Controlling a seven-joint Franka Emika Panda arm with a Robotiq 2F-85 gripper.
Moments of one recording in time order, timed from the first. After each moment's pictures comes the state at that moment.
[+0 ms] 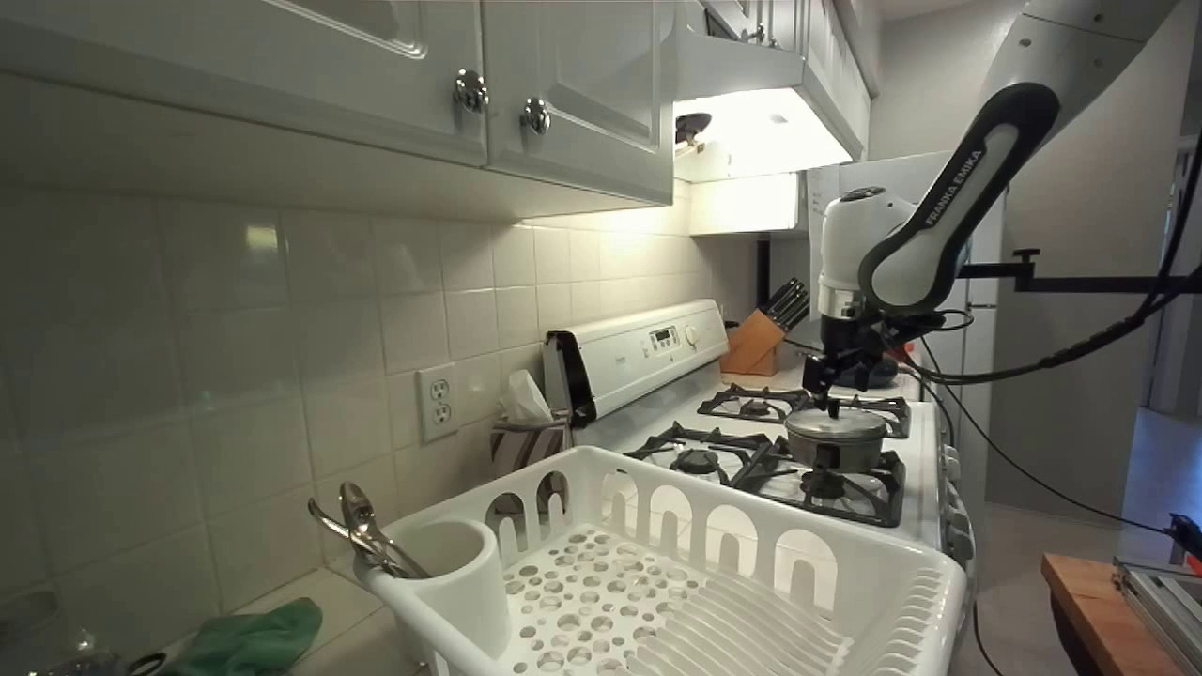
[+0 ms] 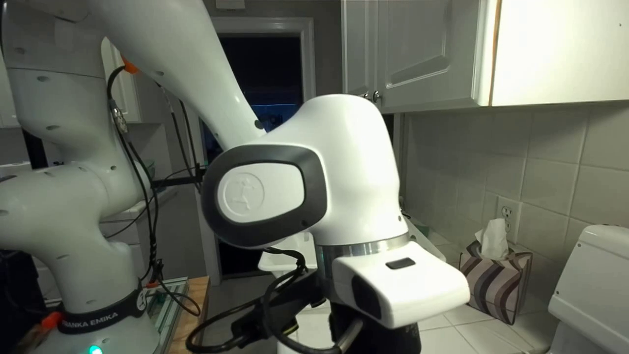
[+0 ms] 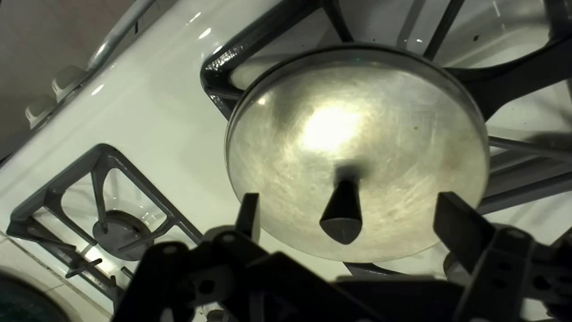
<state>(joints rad) -0.39 0.09 -0.36 -2.42 -0.53 2.74 0.42</state>
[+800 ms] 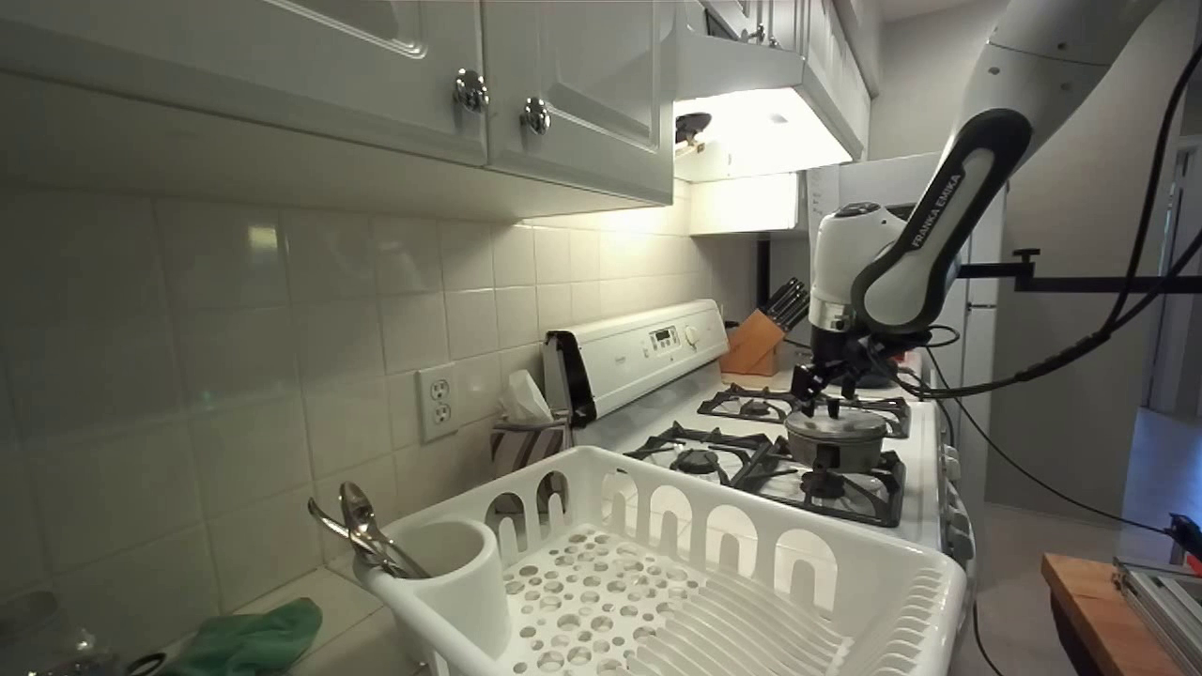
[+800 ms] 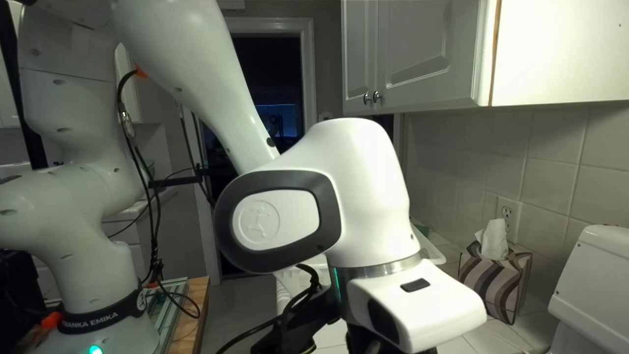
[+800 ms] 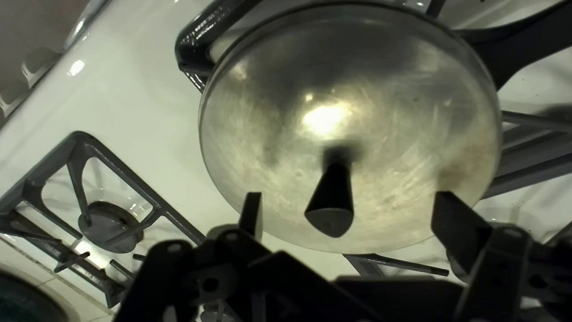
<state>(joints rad) -0.31 0.18 -0.44 -2.40 -0.52 2.84 0.46</state>
